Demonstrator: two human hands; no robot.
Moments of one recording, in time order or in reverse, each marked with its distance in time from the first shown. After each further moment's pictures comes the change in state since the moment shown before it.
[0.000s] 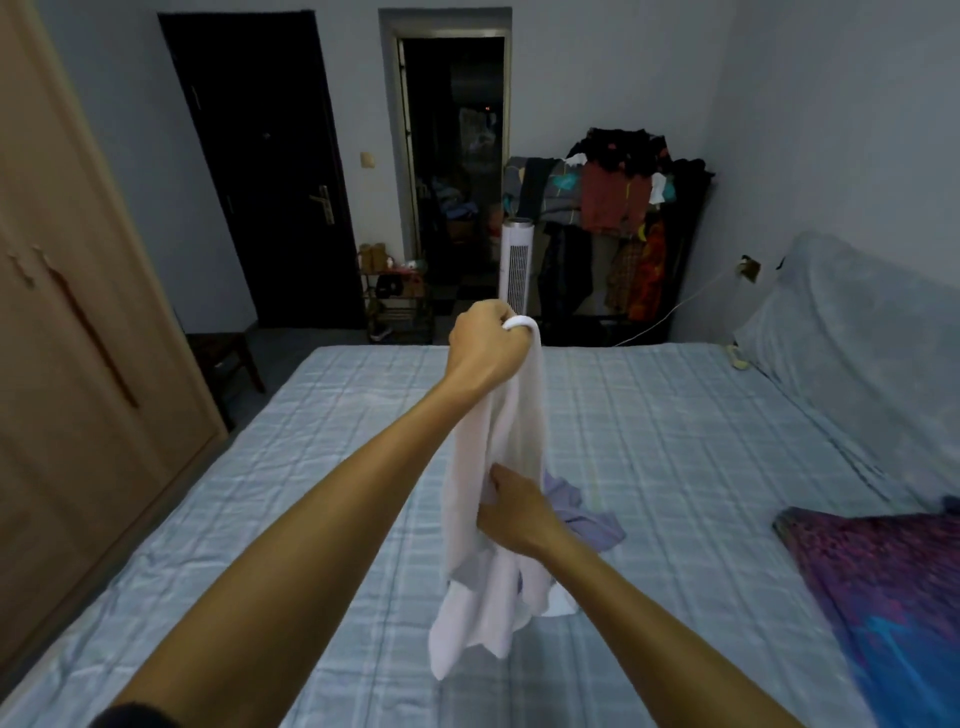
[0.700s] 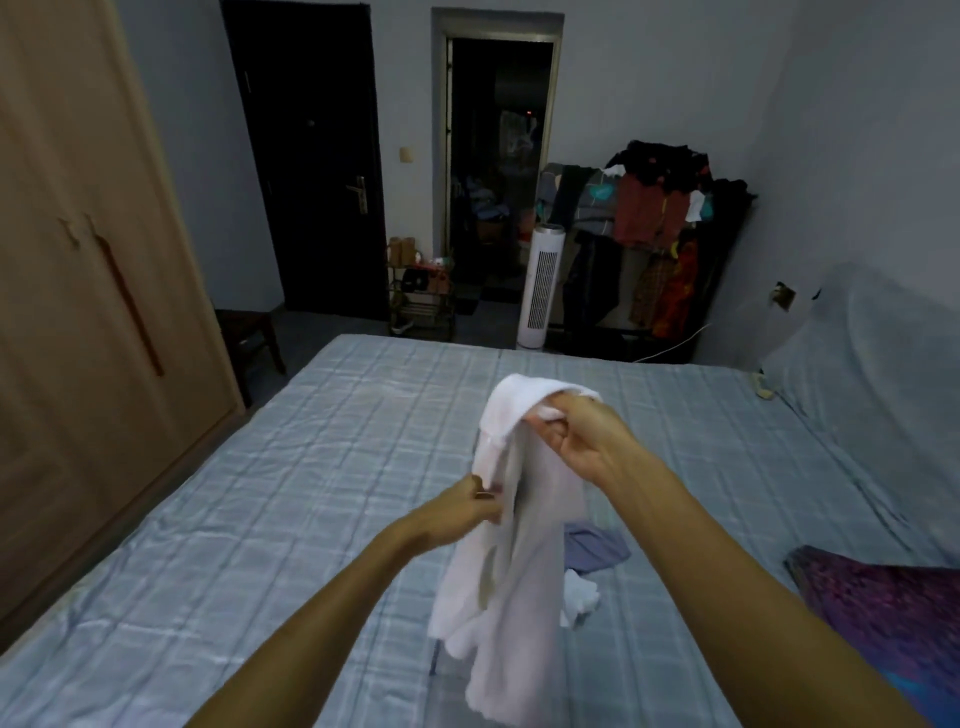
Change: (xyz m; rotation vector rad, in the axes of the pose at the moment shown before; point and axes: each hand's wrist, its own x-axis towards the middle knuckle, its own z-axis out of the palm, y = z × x) left_hand -0.098 -0.147 0.036 -0.295 -0.605 -0.315; right_hand 0.035 -0.039 -0.086 1.356 0.009 0.194
